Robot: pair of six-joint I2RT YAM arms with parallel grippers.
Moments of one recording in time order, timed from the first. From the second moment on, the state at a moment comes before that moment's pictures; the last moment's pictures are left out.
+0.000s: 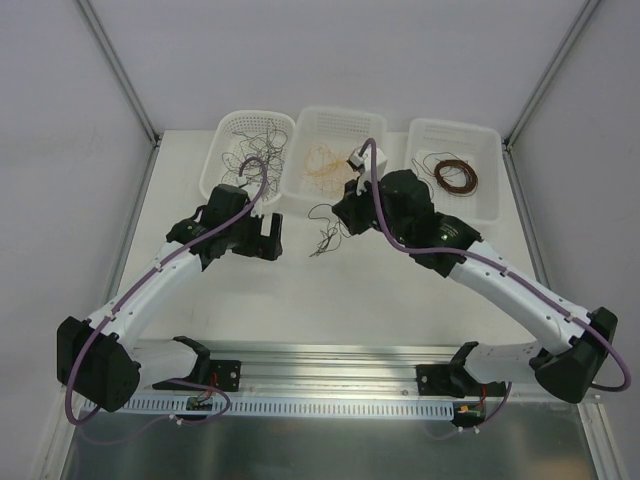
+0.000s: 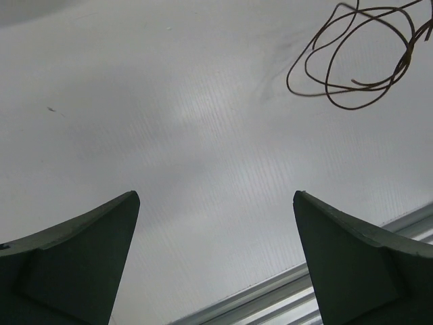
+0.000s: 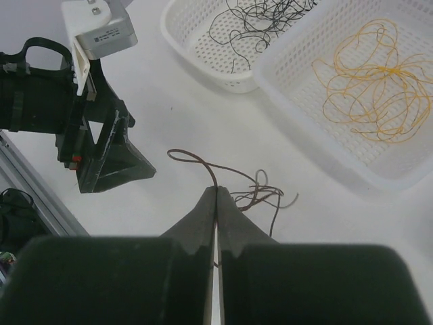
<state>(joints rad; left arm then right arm) -0.44 1.17 0.97 -0.63 0.07 -0.20 0.85 1.26 1.26 -0.34 0.05 0.20</state>
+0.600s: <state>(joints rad) -0.70 0.95 0.53 -0.05 0.20 -0.51 0.85 1.14 1.26 -0.41 0.07 0.23</state>
